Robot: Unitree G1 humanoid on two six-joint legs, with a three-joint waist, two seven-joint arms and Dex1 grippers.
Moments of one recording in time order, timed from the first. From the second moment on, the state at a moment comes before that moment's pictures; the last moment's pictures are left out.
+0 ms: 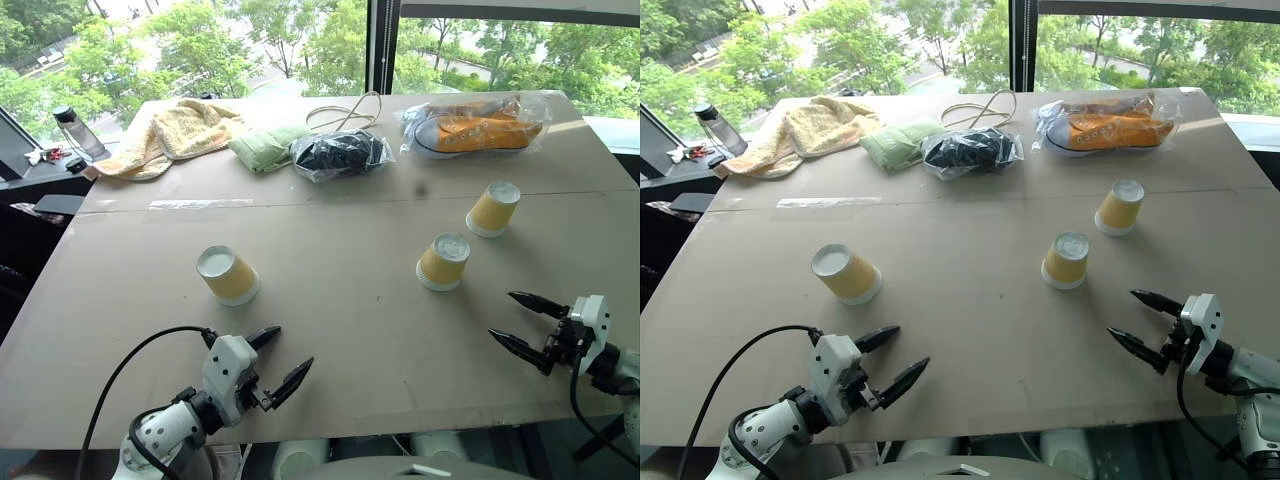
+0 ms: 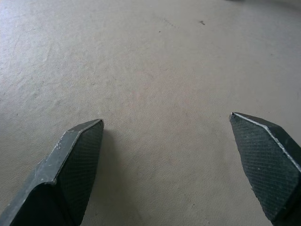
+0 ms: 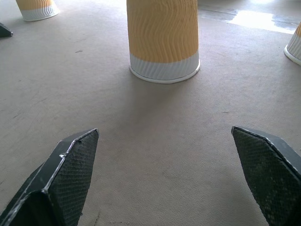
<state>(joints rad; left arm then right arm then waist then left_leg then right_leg) 0.55 0.50 0.06 -0.43 -0.32 0.03 -0.72 0.14 -0.62 -0.24 0.20 0.51 -0.15 1.20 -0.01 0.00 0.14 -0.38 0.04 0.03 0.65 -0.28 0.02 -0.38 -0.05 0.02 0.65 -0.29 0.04</state>
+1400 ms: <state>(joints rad) 0.37 0.26 0.29 -0.45 -0.15 -0.15 -0.29 0.22 -0.62 -0.19 -0.43 0.70 0.11 1.14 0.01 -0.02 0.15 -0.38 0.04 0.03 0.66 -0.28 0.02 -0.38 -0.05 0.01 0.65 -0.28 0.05</state>
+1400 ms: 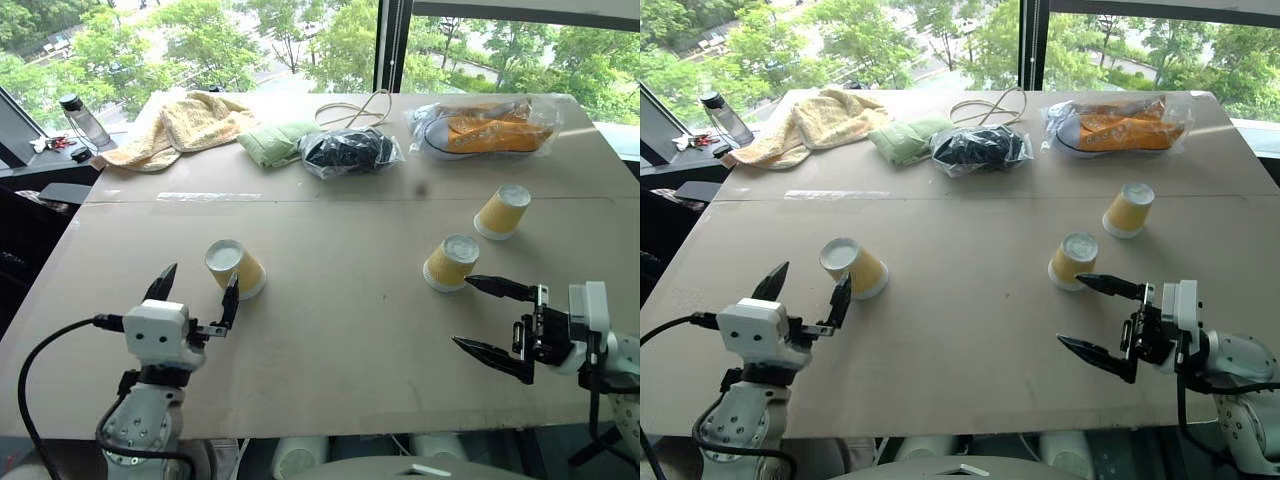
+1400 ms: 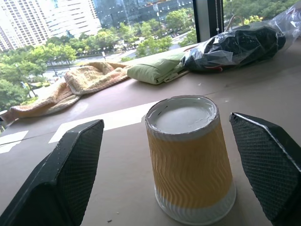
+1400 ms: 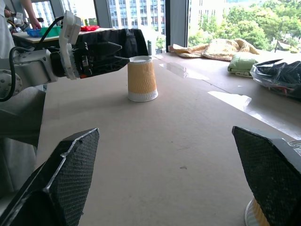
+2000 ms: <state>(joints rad) 0.23 0.27 0.26 -0.32 -0.18 -0.07 -0.31 0.22 -0.60 -0.19 -0.46 0.73 0.11 1.10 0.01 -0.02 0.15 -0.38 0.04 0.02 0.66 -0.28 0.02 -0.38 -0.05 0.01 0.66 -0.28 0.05</state>
